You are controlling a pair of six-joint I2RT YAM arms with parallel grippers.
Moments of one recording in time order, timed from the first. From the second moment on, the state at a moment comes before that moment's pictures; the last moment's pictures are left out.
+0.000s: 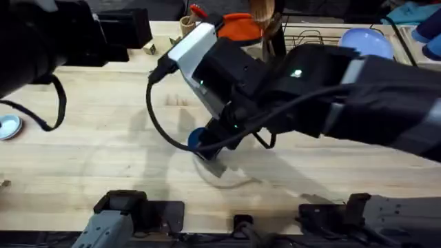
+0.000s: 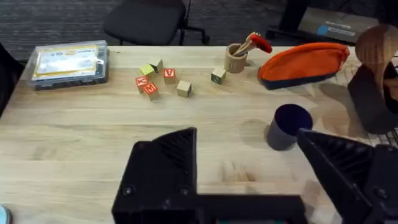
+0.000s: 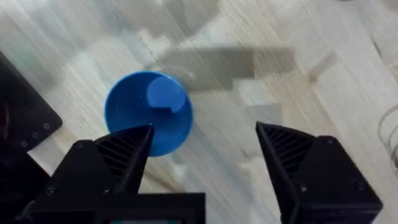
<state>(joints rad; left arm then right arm) -0.01 0.81 1.14 -0.78 -0.01 -0.02 1.00 1.54 1.23 -0.84 0.05 0.08</state>
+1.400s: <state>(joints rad) -0.01 0.81 1.14 -0.81 -0.01 -0.02 0.55 1.16 1.25 -0.87 0.06 0.10</state>
